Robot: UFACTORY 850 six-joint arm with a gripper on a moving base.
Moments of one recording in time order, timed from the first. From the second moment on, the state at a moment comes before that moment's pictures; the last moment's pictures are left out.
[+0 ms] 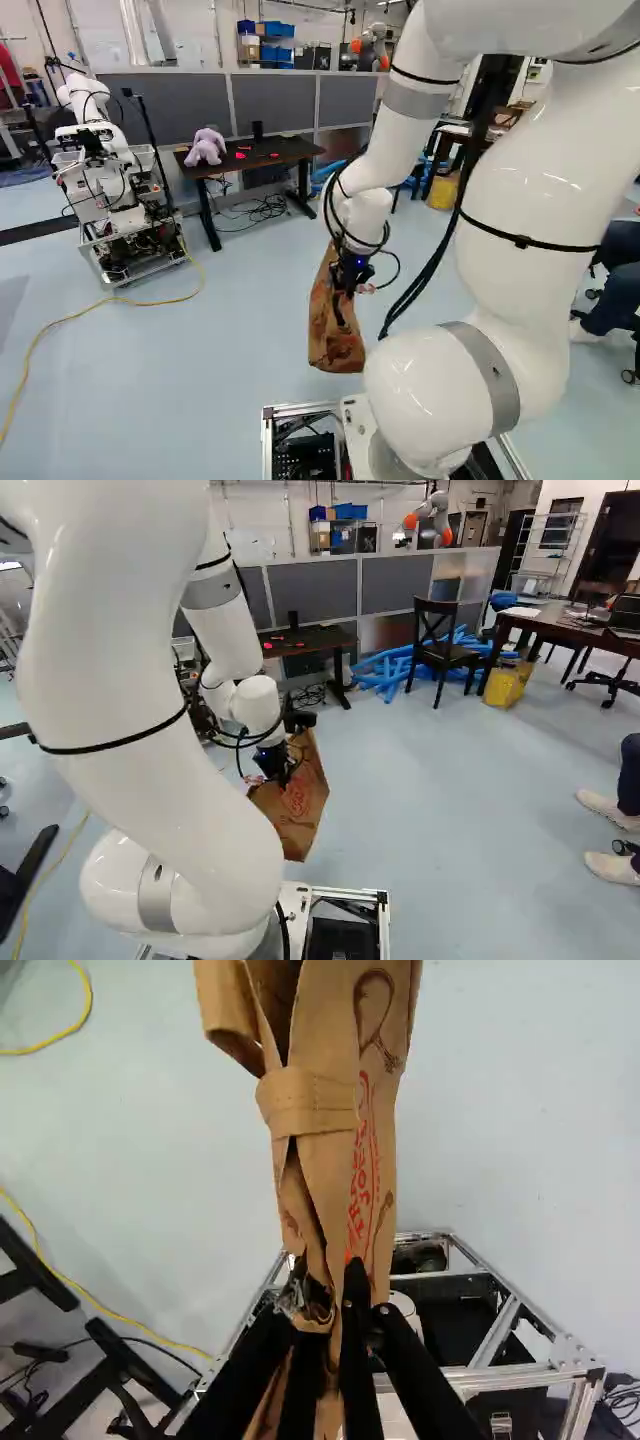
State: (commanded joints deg) arm 3.4 -7.4 -25.5 13.3 -11.1 0.0
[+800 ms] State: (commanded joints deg) arm 2.2 -3.2 -31.1 10.2 -18.4 0.0
